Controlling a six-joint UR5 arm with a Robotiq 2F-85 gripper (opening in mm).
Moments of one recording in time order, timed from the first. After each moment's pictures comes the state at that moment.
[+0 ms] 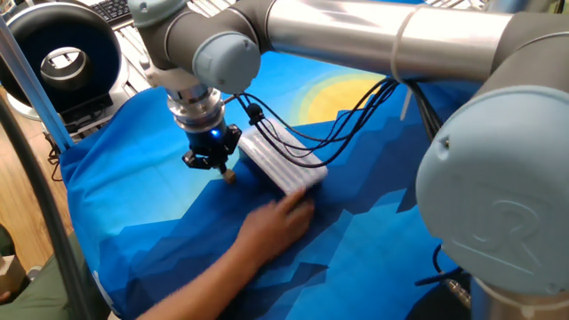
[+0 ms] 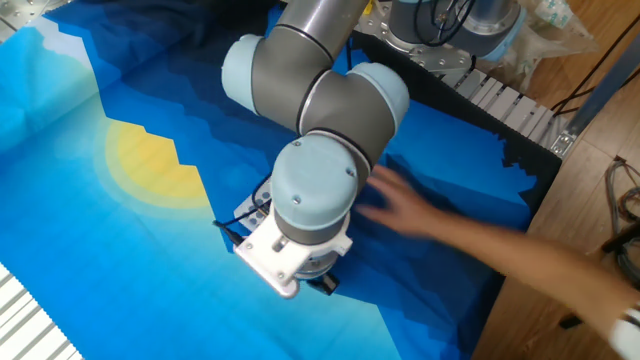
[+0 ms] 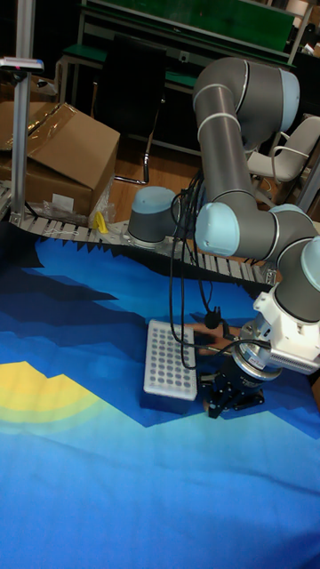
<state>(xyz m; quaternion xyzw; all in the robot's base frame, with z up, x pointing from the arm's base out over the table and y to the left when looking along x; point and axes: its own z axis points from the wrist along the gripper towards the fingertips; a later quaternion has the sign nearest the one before) 0.590 0.167 0.008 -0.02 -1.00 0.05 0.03</state>
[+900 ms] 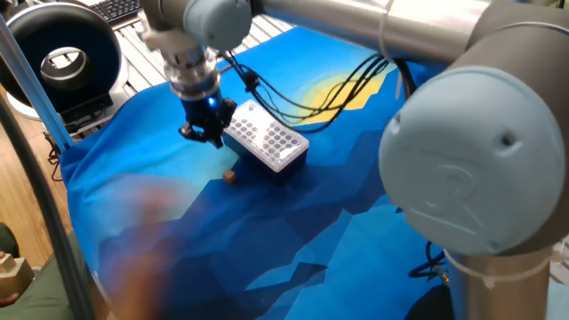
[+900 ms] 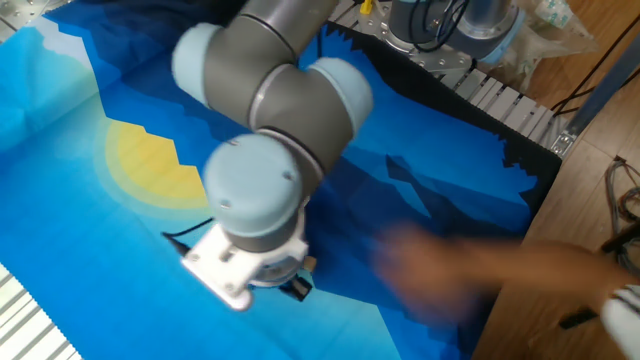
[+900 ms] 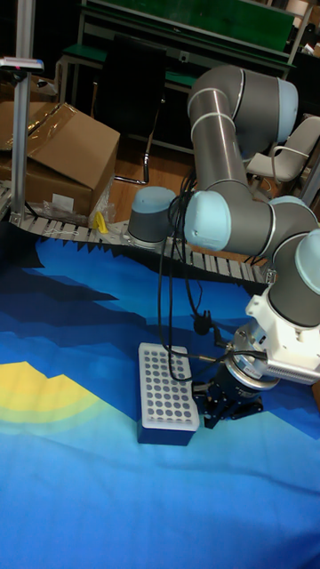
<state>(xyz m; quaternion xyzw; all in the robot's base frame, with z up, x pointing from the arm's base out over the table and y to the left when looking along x) 0.641 0.142 0.042 0.00 -1.00 0.03 0.04</state>
